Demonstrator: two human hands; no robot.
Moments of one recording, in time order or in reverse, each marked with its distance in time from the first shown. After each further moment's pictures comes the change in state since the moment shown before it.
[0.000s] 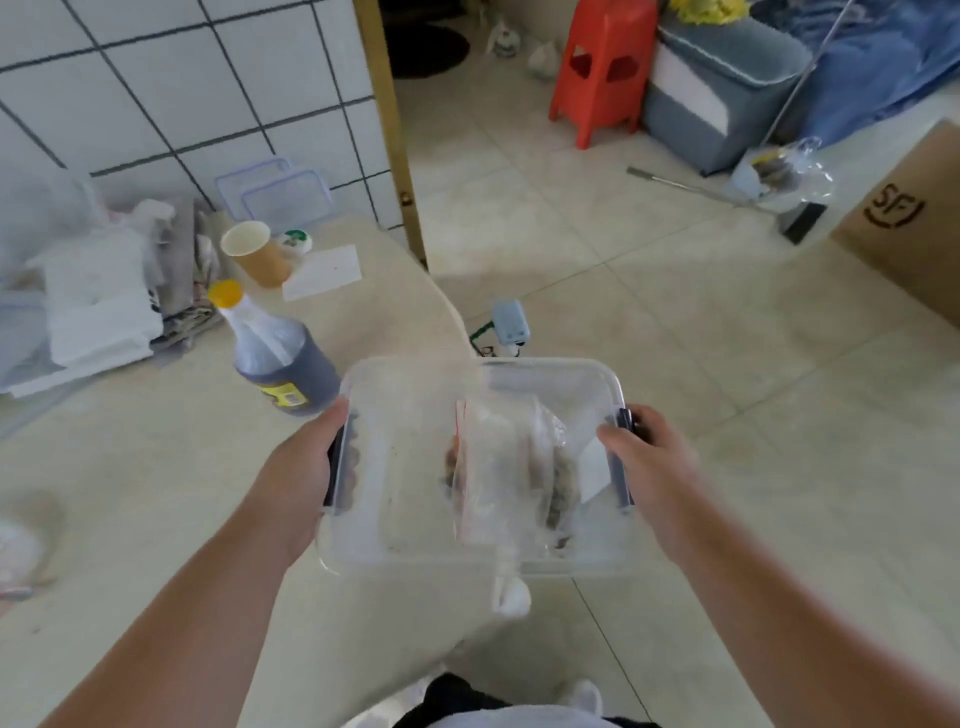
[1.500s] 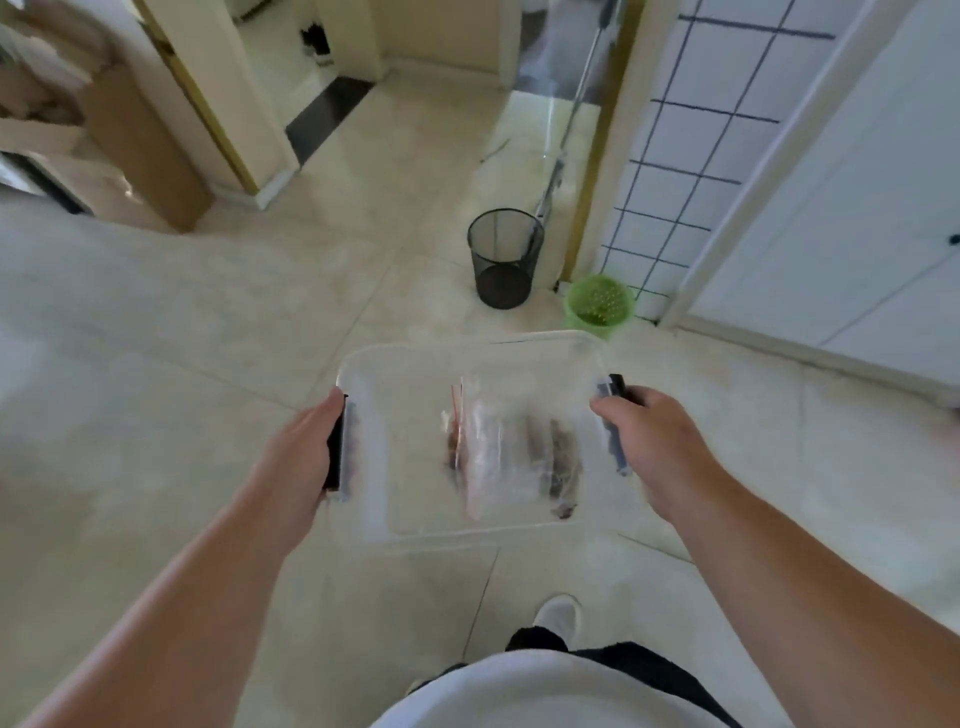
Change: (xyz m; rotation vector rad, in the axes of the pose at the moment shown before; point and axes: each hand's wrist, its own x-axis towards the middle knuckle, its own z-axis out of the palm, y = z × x) left_hand -0.406 -0.332 0.562 1.428 -1.878 0.165; right_hand -0.407 0.314 -0.248 1.059 1.894 0.771
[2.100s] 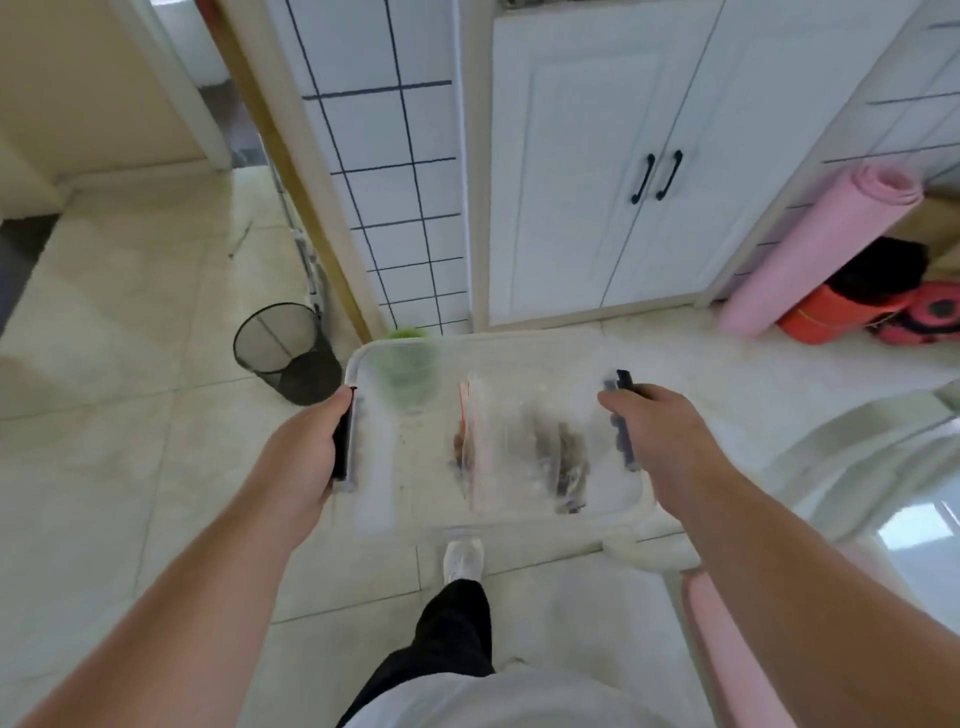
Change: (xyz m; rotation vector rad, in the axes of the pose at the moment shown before) left_hand 0.074 0.096 0.339 0.266 -0.488 0.029; right_hand 0.087 0.027 -0.245 0.357 0.438 0.218
